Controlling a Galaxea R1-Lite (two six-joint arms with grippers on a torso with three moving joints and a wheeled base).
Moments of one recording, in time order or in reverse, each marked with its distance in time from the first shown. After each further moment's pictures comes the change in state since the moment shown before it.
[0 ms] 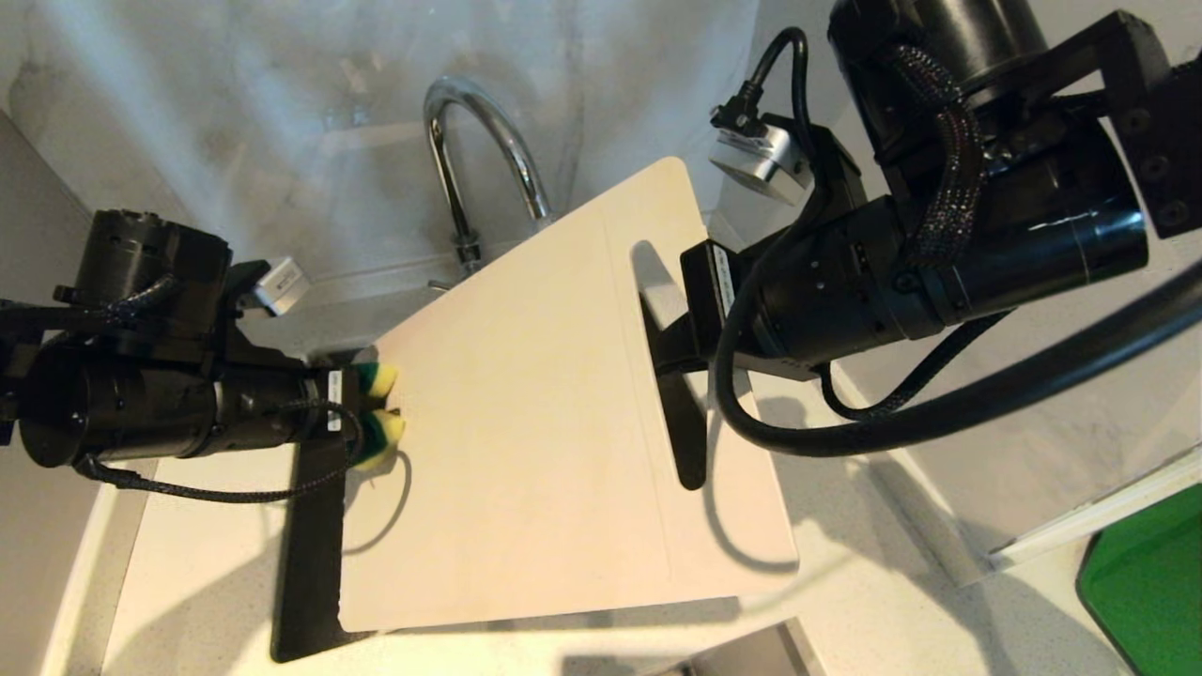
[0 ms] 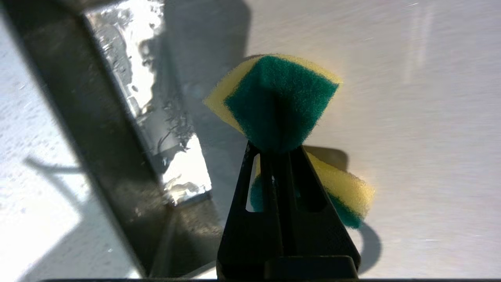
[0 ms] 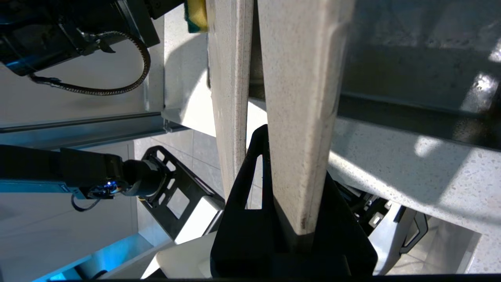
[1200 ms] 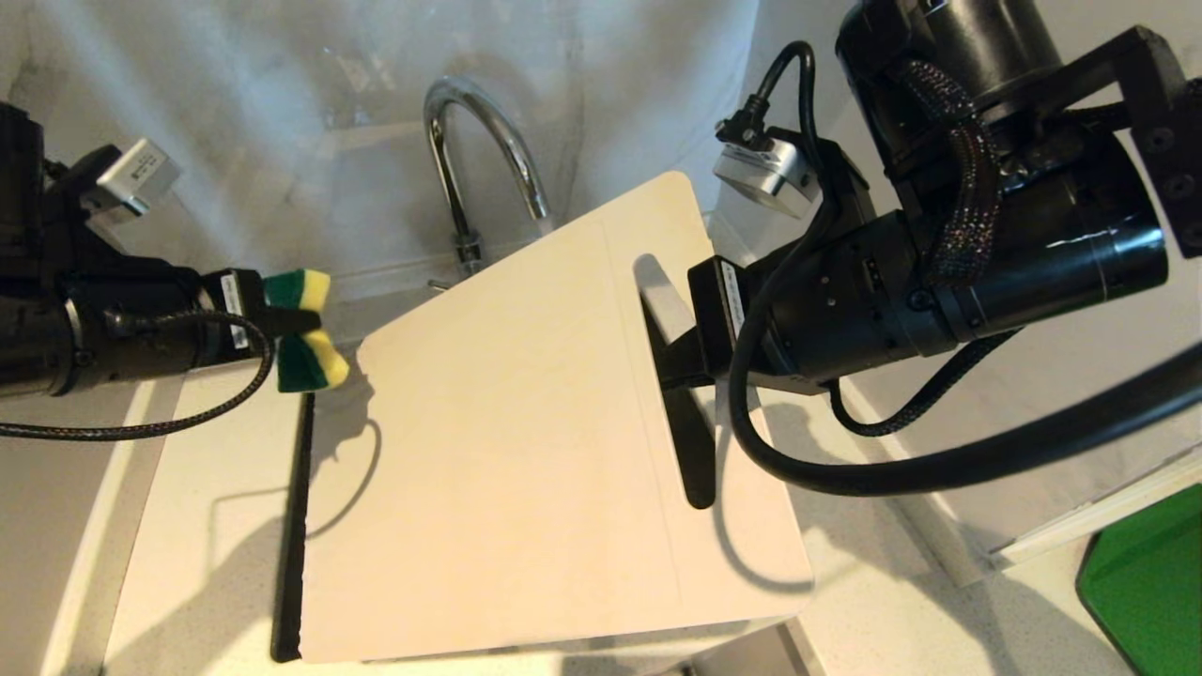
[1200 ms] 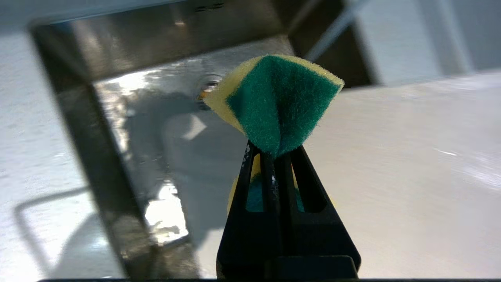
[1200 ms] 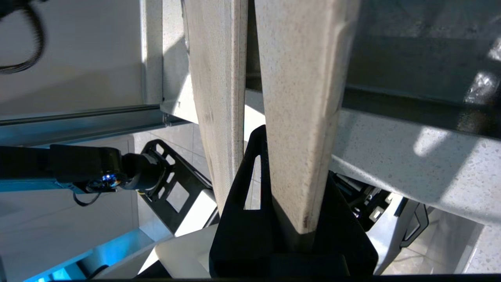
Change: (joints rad) left arm 0.011 -0.150 -0.082 0.012 -0.009 -0.012; right arm 0.001 -0.020 0.044 -0.004 -0.001 -0.001
